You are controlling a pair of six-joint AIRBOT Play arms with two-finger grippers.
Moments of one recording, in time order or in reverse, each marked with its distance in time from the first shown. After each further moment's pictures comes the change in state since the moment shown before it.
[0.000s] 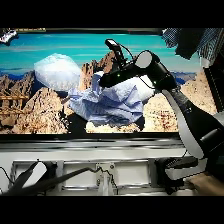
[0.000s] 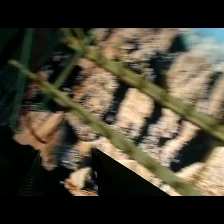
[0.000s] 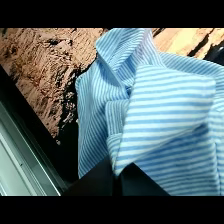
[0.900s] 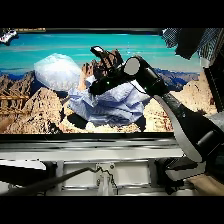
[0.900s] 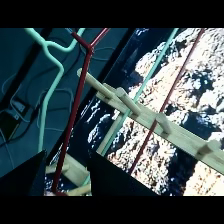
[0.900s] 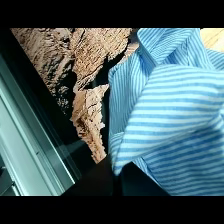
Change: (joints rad) left arm 0.129 -0.676 0.496 0.027 0.153 0.166; right arm 0.111 0.000 0.000 -0.012 -0.004 0.018
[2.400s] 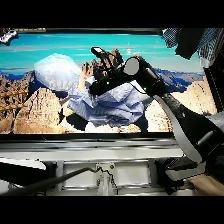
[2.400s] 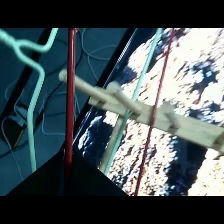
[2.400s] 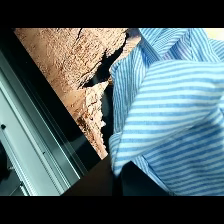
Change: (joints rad) left arm -0.002 -0.066 0.018 0.020 0.074 0.038; right arm 0.003 0.000 0.000 -0.003 0.008 0.050
